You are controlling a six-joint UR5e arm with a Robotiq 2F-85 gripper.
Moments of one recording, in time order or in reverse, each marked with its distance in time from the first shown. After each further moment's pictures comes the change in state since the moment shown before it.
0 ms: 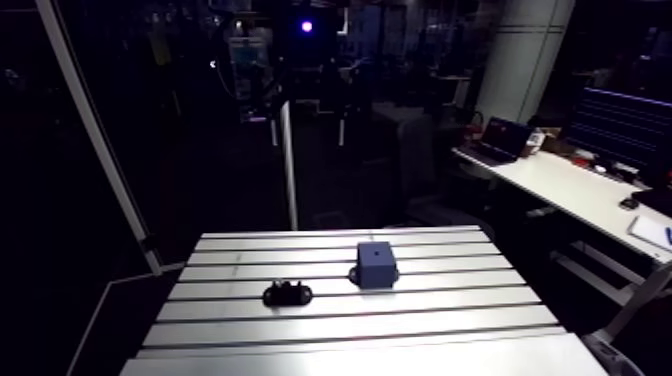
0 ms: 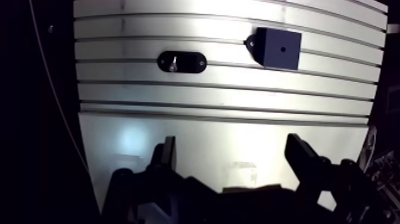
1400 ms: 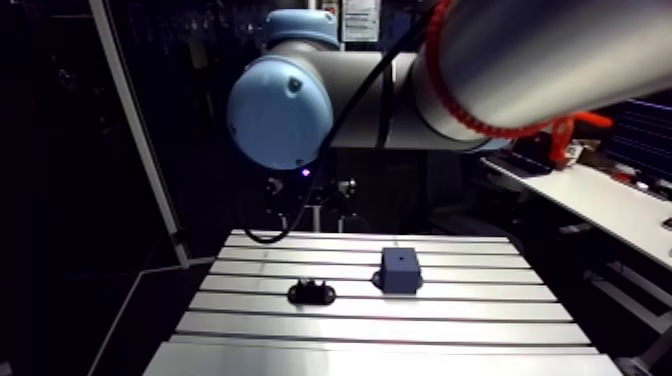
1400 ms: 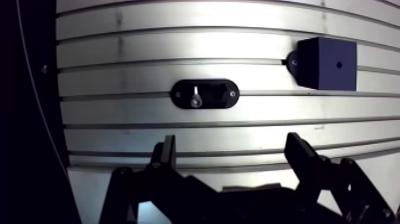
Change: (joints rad) arm 0.096 -0.016 0.466 -0.636 -0.011 0.170
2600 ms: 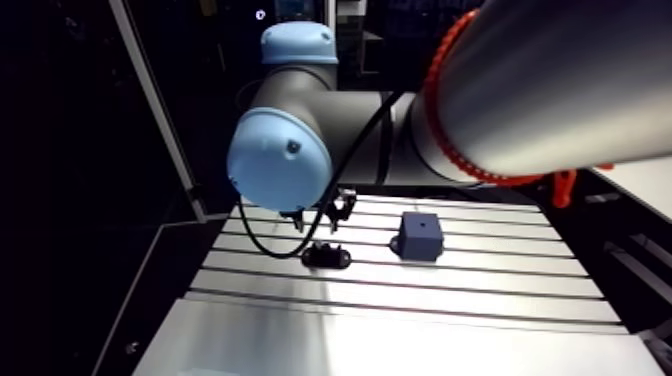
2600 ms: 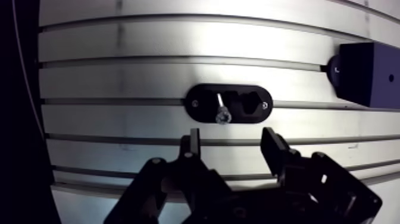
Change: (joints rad) arm 0.056 0.154 0.073 -0.204 -0.015 0.011
